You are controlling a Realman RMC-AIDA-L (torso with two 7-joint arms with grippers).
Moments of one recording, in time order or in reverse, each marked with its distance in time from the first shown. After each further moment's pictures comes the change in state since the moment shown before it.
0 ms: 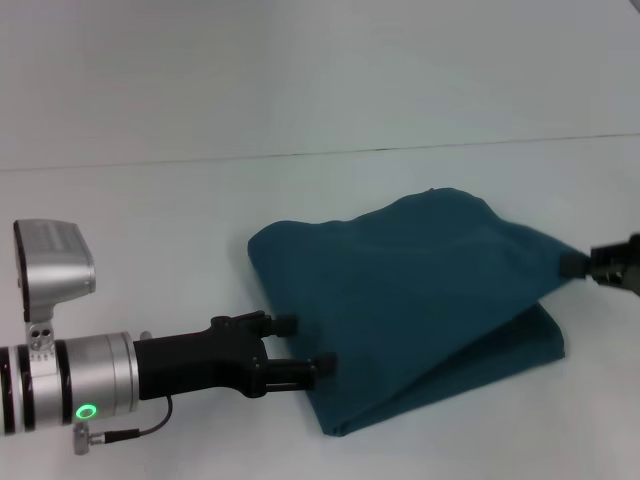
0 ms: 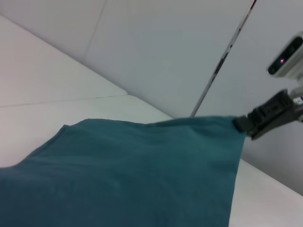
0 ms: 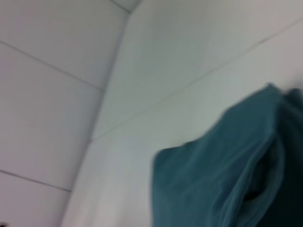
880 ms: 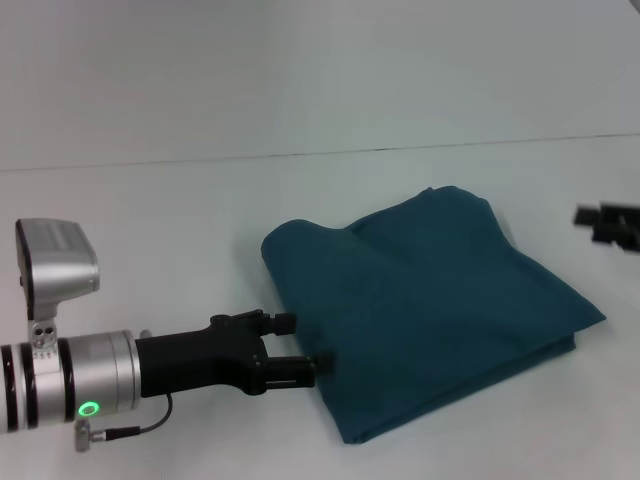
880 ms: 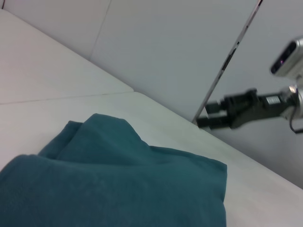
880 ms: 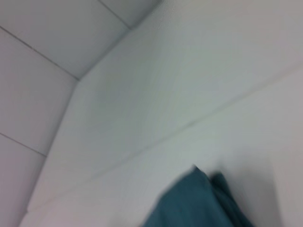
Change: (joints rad) left arm -0.005 0.000 0.003 -0.005 0.003 -0.024 -0.001; right arm -0.009 0.016 0.022 0.012 0.043 0.259 -0.080
